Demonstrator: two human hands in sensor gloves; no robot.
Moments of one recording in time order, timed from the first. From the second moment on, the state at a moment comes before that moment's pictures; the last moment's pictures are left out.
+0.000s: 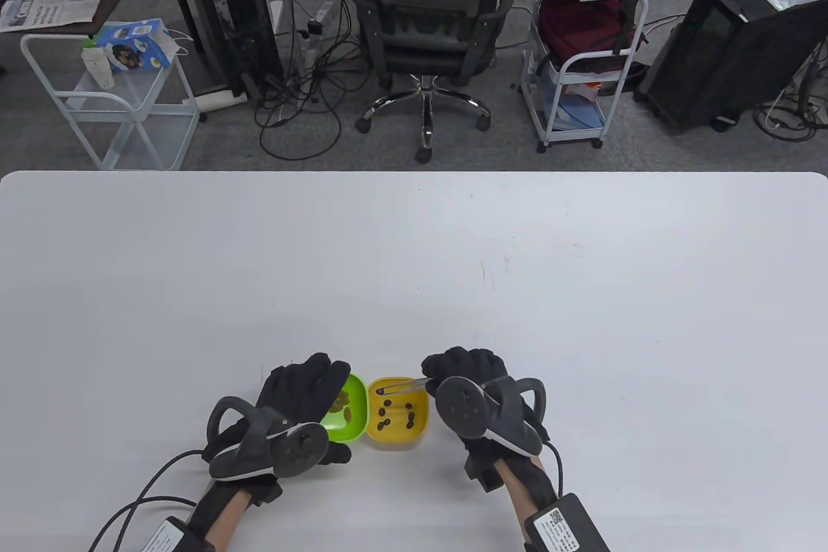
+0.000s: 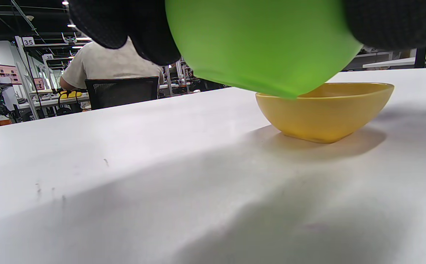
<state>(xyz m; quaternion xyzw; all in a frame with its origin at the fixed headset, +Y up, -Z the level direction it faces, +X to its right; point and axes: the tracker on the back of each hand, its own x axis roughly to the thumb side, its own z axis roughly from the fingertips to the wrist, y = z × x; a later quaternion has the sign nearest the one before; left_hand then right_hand) -0.202 -0.701 -0.254 0.02 -0.30 -0.05 0.95 0.054 -0.685 -0.272 0.14 -0.07 0.98 0.13</state>
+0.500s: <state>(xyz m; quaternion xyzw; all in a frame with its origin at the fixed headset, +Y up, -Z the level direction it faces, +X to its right) -0.205 -0.701 -0.255 0.01 -0.30 -0.04 0.95 0.060 -0.691 -0.276 0.14 -0.05 0.98 0.14</state>
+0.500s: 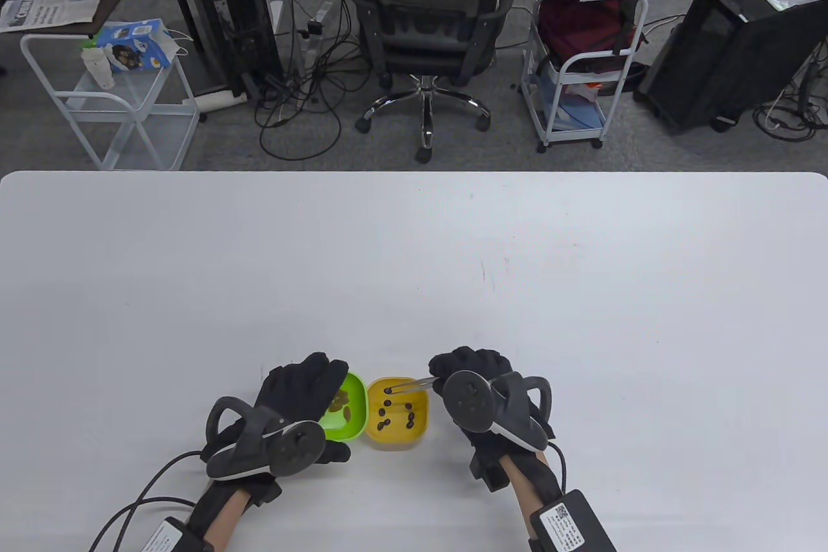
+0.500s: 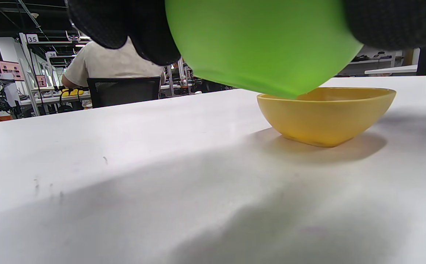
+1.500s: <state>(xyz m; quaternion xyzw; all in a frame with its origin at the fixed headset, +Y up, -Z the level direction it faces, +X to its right) -0.210 -0.695 -0.250 0.03 -0.30 -0.02 0.95 0.067 -0.701 -0.280 0.12 -0.02 0.98 0.15</state>
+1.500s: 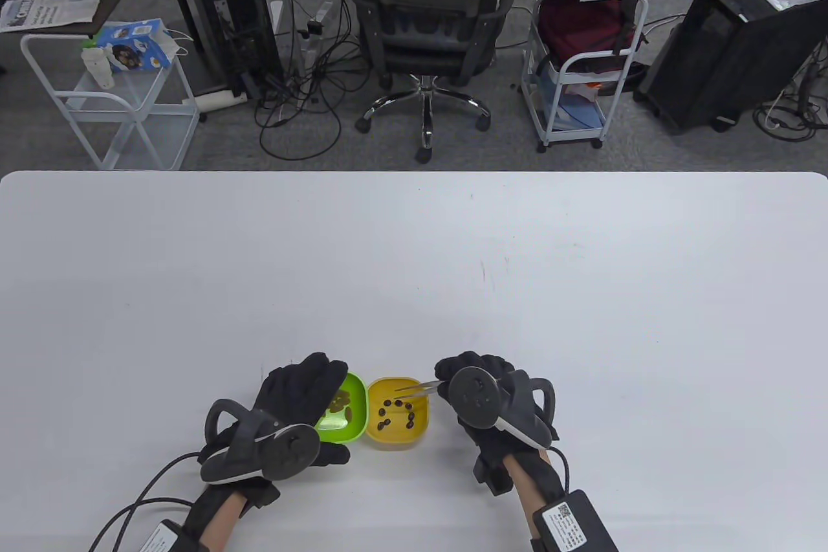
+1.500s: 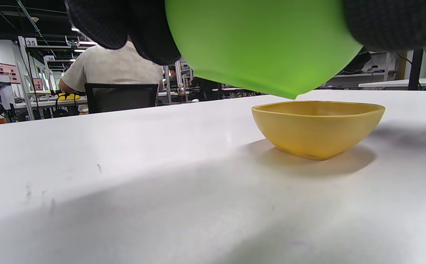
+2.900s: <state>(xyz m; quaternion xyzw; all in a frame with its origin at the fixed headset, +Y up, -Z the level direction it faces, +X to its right) -0.293 -0.698 -0.285 -0.07 -0.14 0.05 0.99 0.070 -0.710 -0.283 0.12 -0.01 0.98 0.16</state>
